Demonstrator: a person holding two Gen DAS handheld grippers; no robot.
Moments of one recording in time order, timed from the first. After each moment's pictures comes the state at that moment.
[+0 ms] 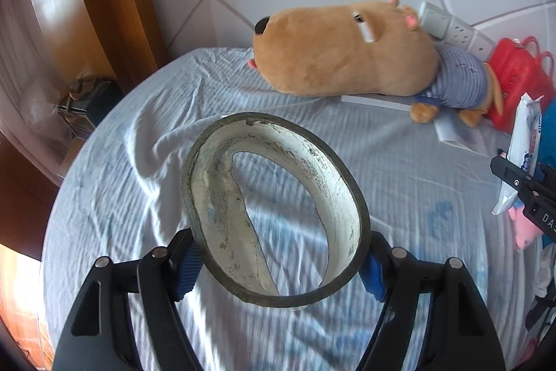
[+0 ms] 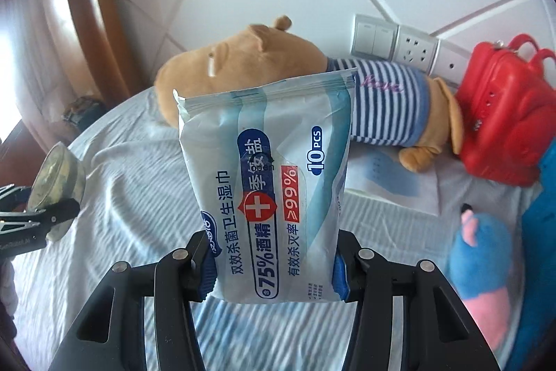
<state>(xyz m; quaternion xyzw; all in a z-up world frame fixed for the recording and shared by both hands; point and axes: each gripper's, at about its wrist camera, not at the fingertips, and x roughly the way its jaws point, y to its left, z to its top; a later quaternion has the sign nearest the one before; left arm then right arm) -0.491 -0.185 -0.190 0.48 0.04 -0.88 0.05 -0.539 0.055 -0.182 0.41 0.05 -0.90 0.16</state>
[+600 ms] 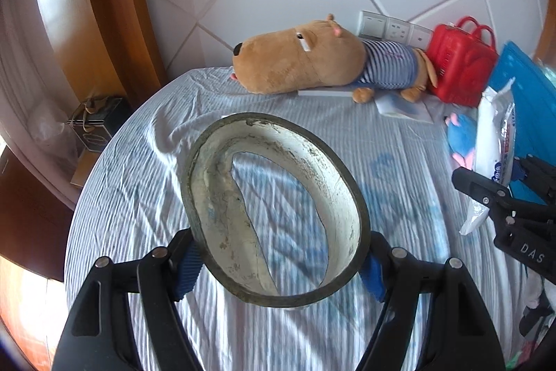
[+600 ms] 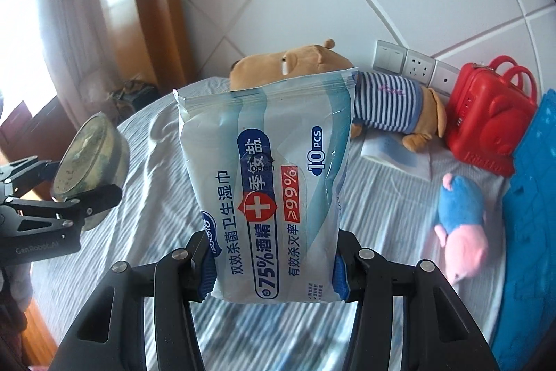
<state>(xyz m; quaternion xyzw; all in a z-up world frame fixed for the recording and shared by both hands) -0.352 -0.143 -0.125 0.45 0.01 -0.89 0.01 -0.379 0.038 -0.122 0.40 0.08 -0.89 0.20</state>
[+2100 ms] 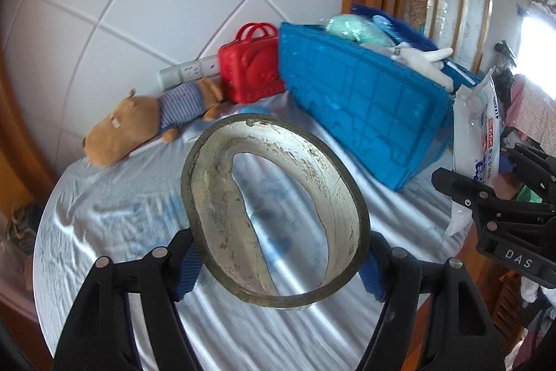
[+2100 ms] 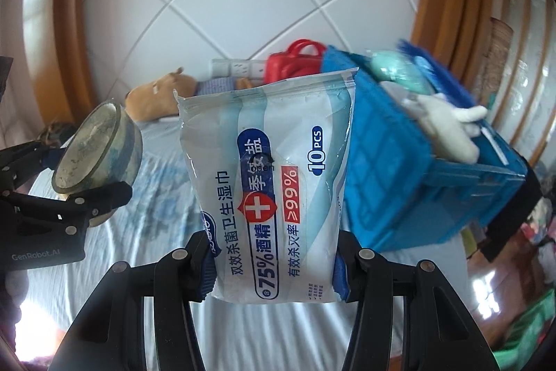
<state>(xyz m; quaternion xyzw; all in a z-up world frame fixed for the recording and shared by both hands) -0.164 0.074 -0.029 0.35 -0.10 -0.89 -0.27 -0.089 0.215 -0.027 0.34 0.03 -0.94 -0.08</state>
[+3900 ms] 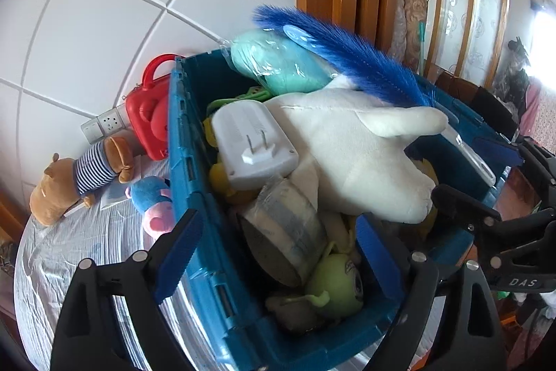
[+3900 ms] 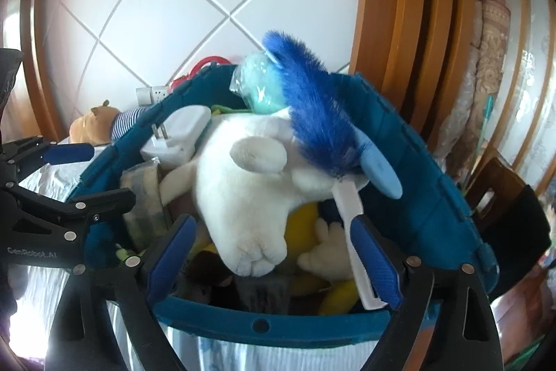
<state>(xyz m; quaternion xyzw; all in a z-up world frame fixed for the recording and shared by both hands) -0.247 0.444 0.001 0.36 -0.10 -0.90 -0.24 -0.168 0.598 -0.001 0.31 0.02 -0.95 -0.04</state>
